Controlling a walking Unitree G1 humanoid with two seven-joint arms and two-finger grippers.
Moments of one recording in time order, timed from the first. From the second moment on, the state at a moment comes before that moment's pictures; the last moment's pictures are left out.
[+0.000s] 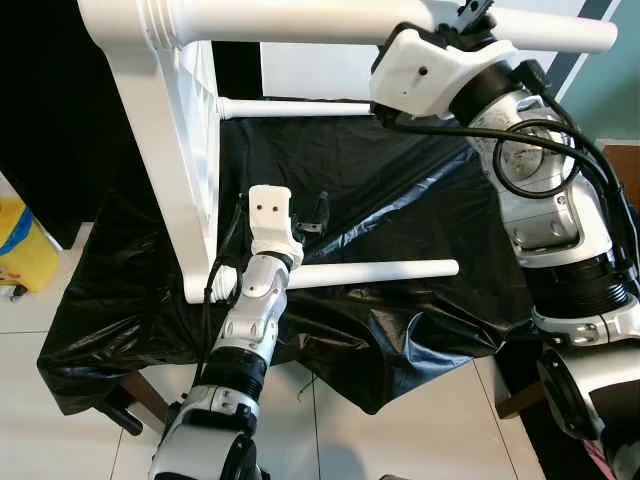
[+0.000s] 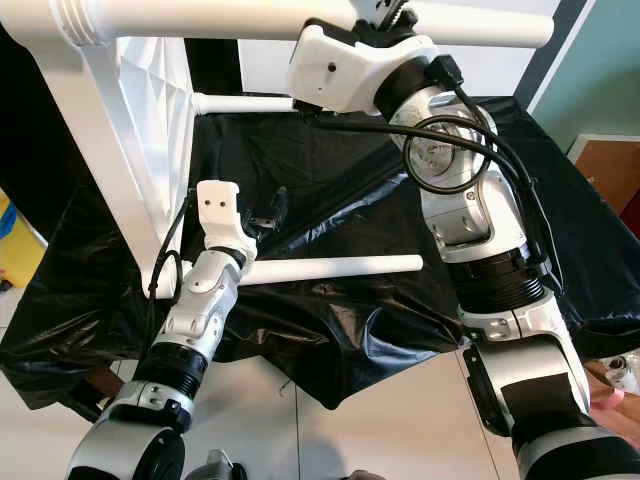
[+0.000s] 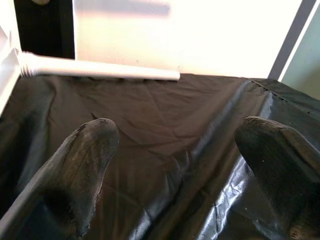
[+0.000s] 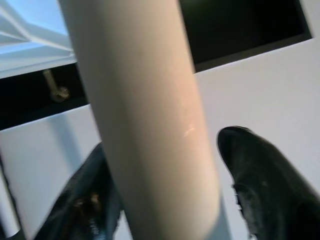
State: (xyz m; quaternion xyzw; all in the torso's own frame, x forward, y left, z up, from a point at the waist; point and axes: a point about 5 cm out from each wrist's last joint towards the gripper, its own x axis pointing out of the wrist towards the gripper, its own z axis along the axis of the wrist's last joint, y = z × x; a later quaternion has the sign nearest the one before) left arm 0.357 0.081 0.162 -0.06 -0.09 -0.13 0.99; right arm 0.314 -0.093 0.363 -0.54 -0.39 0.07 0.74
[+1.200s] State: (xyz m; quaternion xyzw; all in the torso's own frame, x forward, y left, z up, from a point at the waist) left arm 0.385 0.098 0.393 -0.05 -0.36 0.00 0.93; right arm 0.313 -0.189 0.383 -0.04 -0.25 -0.06 0.96
